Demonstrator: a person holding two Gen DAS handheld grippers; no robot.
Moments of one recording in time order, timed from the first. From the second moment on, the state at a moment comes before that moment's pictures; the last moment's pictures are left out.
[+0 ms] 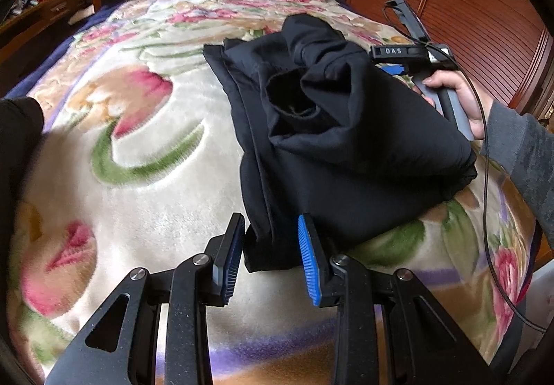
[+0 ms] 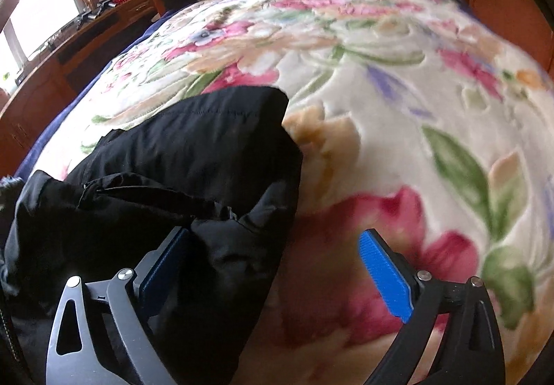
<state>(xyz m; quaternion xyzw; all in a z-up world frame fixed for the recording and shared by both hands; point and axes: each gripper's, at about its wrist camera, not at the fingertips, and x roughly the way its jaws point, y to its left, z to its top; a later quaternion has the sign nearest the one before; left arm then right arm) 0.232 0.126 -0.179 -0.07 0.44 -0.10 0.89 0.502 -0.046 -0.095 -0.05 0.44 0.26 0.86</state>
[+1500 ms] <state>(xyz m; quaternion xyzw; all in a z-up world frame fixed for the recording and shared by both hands) 0.146 0.164 -0.085 -0.05 0.27 -0.07 0.96 0.344 -0.001 0.013 -0.15 0.25 0.31 0.90</state>
